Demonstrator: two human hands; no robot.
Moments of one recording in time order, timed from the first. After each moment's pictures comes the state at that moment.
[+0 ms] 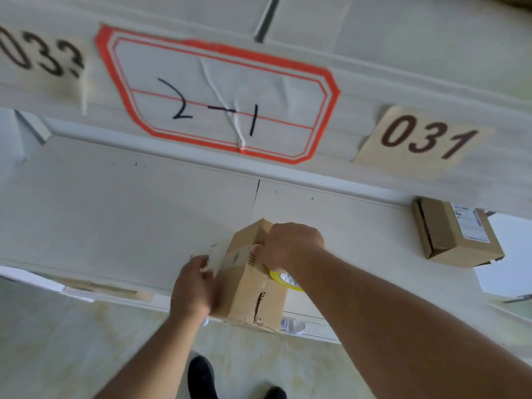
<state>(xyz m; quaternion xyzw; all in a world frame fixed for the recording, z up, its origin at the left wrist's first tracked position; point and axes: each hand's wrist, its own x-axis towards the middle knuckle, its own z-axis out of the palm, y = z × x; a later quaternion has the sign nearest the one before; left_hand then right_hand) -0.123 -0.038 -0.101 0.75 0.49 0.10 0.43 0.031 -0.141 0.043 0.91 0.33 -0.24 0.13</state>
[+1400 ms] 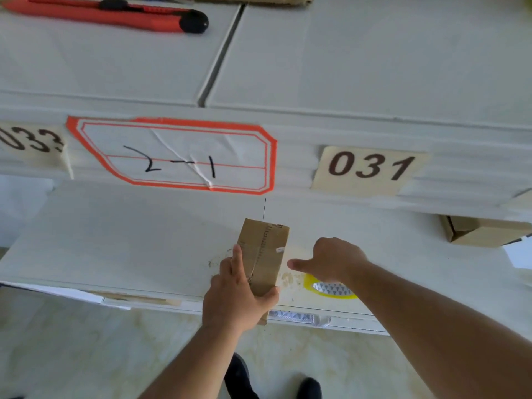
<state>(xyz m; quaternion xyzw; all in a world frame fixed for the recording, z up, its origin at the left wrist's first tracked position) -0.116 -0.070 -0.049 0.91 0.35 -0.10 0.20 0.068 -0.208 -0.007 0.92 0.26 -0.29 0.02</state>
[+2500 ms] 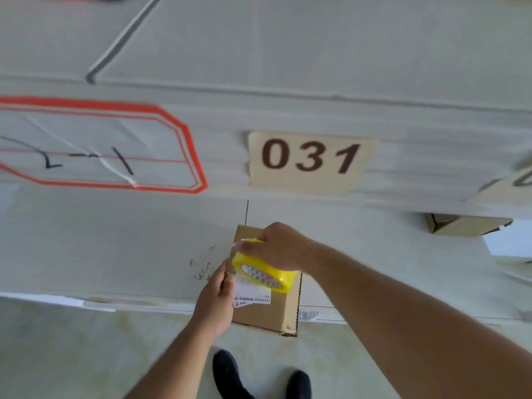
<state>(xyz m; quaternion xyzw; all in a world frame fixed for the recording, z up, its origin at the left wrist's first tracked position) -0.118 -0.071 -0.080 0.76 0.39 -0.01 0.52 0.052 -0.164 0.025 0.86 0.30 -0.38 -0.18</state>
